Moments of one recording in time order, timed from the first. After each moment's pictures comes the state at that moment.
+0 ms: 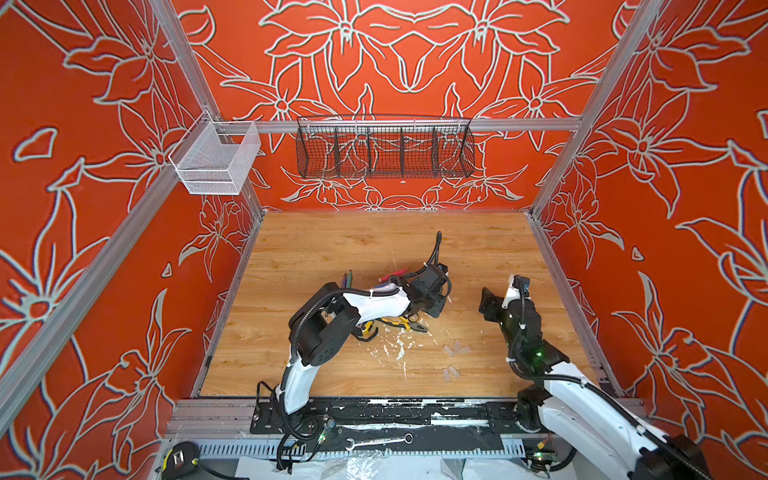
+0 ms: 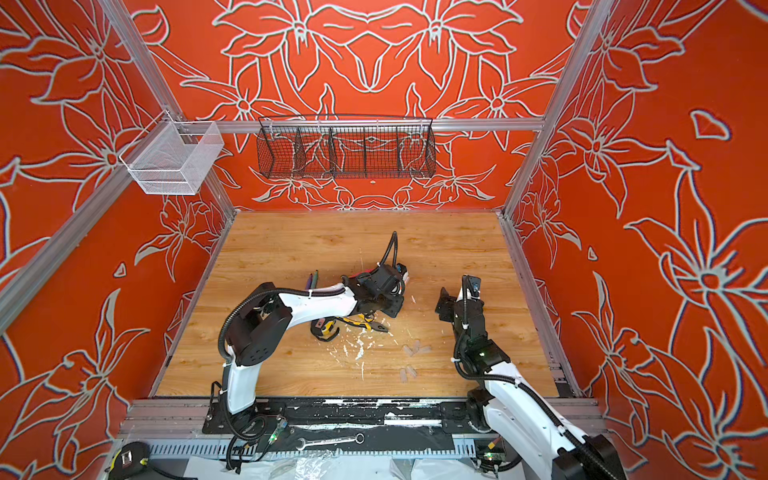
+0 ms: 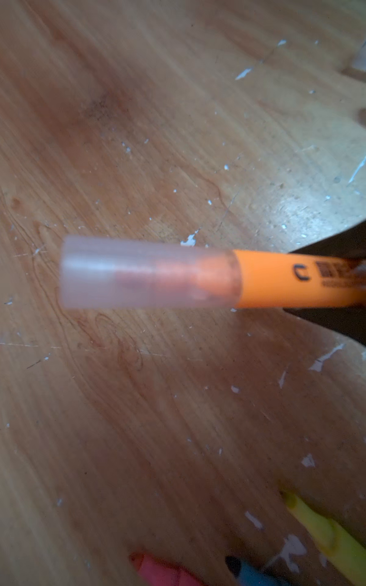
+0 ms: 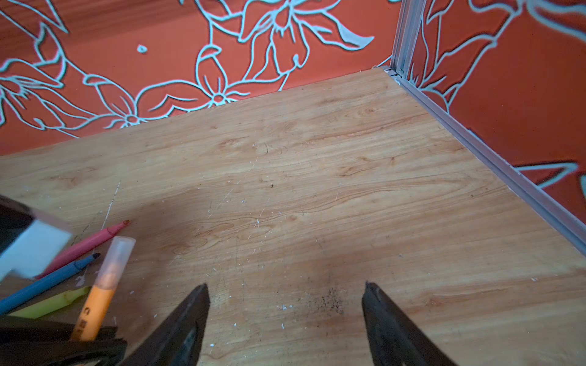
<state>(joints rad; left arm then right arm) -0.85 2.05 1.40 -0.28 -0.05 -0.30 0.34 0.75 0.24 0.14 0.39 0.35</state>
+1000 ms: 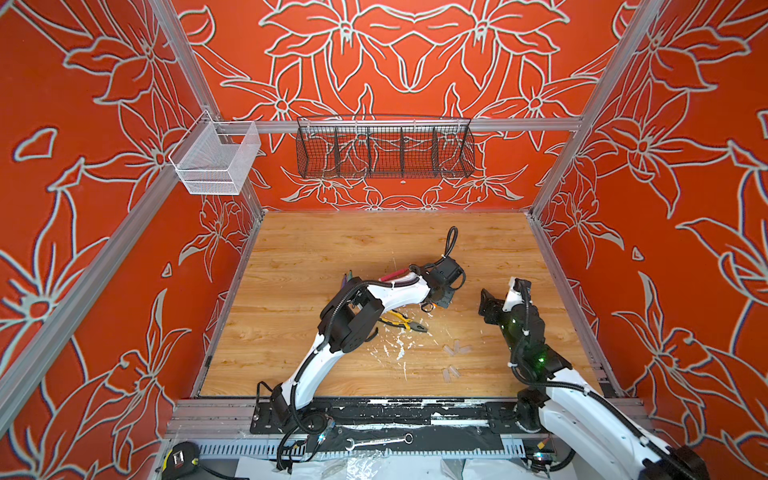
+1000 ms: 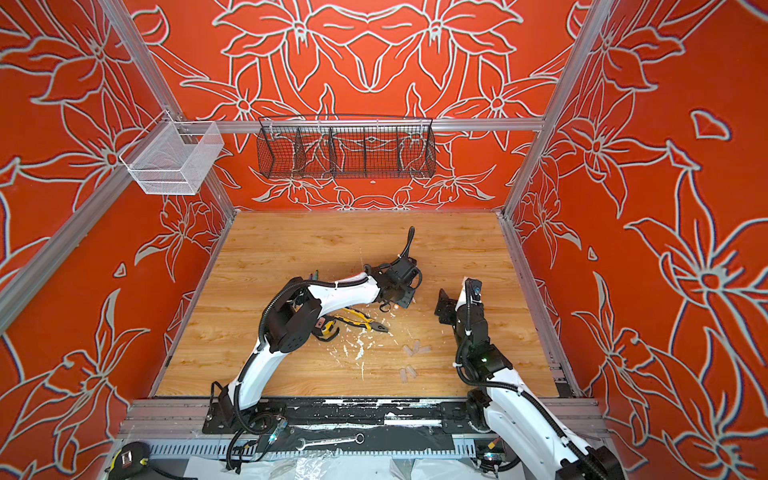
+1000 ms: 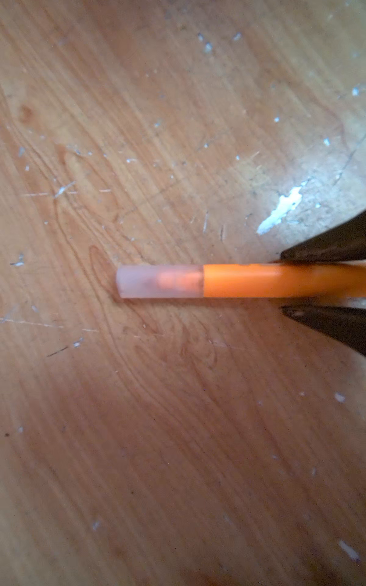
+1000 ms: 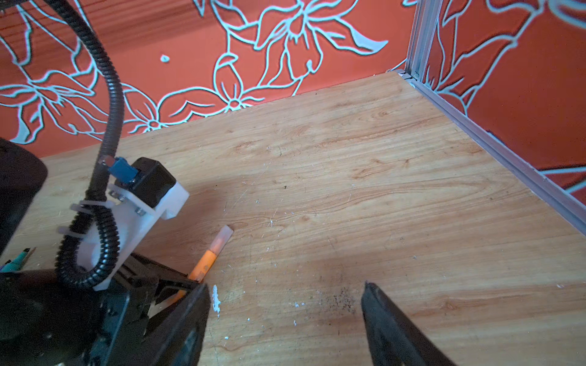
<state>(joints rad) -0.84 2.30 1.78 -0.51 -0.15 -0.33 0.34 0.70 0.22 0.16 0.35 0.35</state>
